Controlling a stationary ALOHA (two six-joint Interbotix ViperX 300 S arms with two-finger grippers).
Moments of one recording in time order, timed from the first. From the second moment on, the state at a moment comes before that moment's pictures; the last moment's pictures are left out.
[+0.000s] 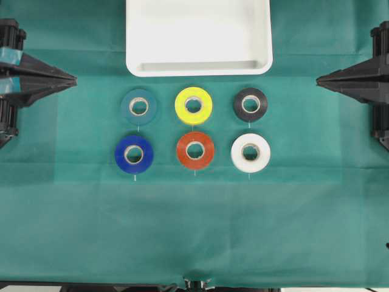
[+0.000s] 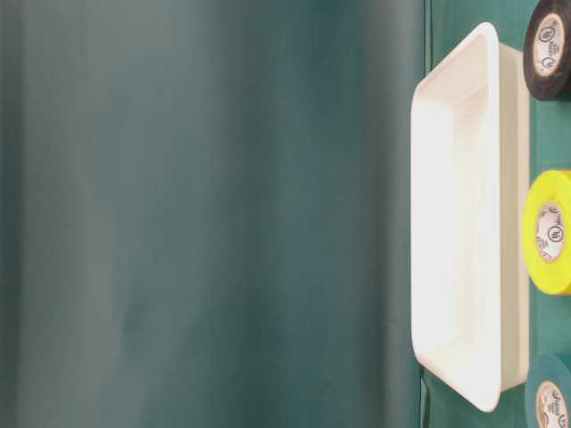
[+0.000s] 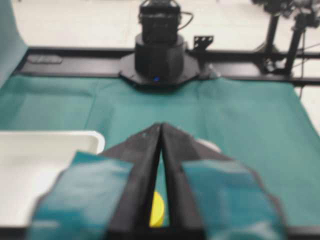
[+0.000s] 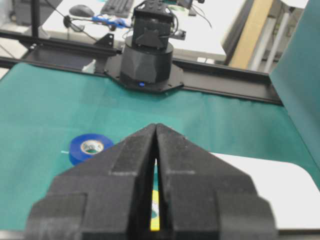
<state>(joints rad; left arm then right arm) 0.00 -0.94 1.17 -0.01 -0.25 0.00 0.00 -0.95 1.17 0.00 -0.24 0.00</state>
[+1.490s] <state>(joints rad) 0.09 -0.93 1.16 -0.02 -0.22 -0.01 0.00 -0.95 1.17 0.00 -0.23 0.00</state>
